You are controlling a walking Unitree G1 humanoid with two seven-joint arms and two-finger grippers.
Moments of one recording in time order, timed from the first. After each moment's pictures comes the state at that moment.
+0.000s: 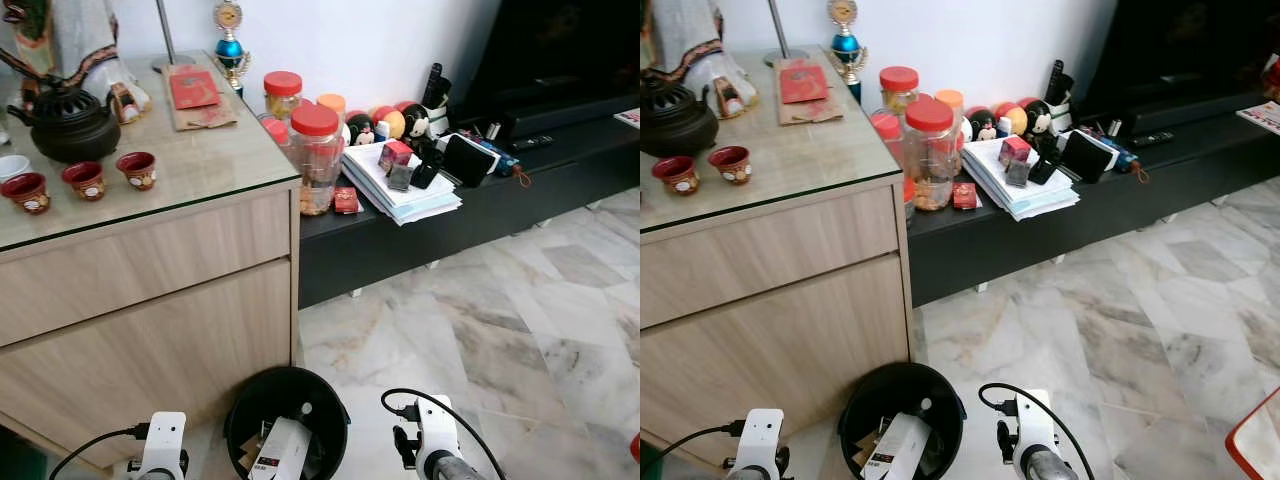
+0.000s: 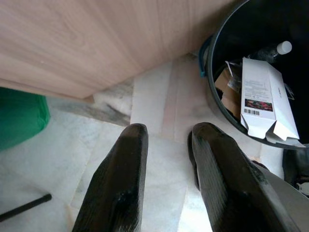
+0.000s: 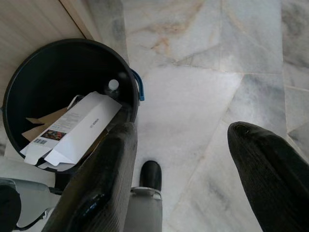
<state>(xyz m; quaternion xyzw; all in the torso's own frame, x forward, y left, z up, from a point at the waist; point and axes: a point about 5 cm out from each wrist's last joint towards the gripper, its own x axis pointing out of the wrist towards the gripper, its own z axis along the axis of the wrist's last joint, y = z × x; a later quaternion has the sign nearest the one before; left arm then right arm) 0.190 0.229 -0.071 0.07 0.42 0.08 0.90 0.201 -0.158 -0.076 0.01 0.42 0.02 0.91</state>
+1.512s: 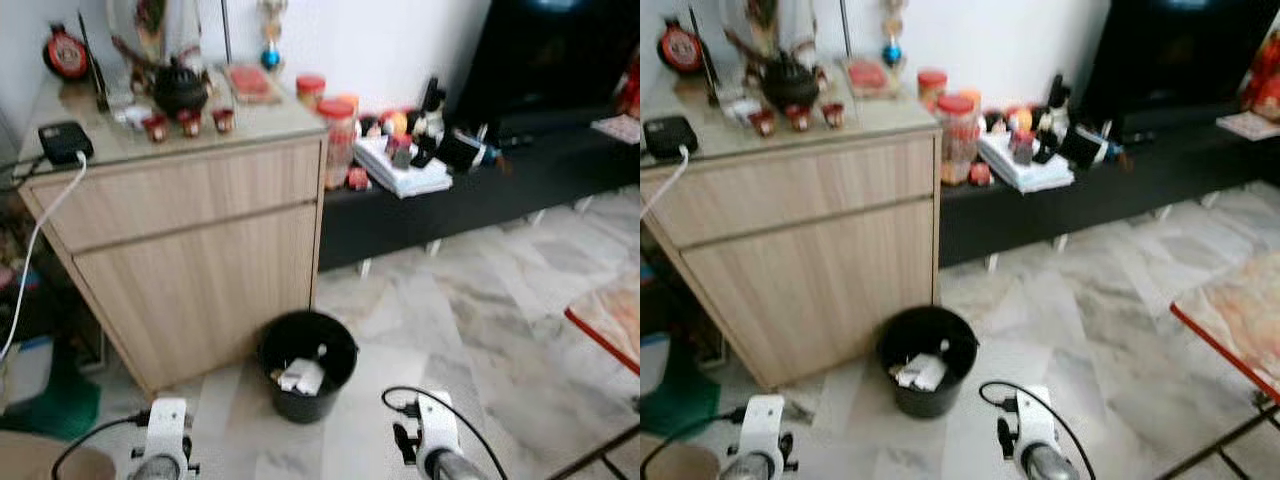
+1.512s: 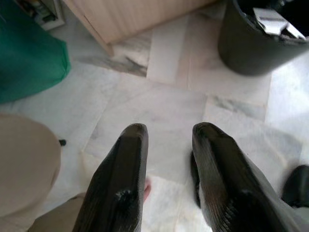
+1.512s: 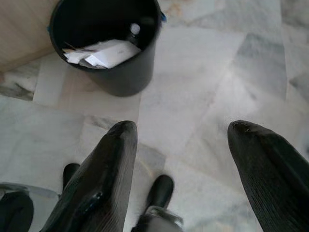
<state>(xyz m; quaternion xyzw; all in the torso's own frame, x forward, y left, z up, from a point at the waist) 0.203 0.229 -0.064 0.06 0.40 0.09 0.91 0.204 -0.159 -0.075 0.01 0.41 0.02 0.91</state>
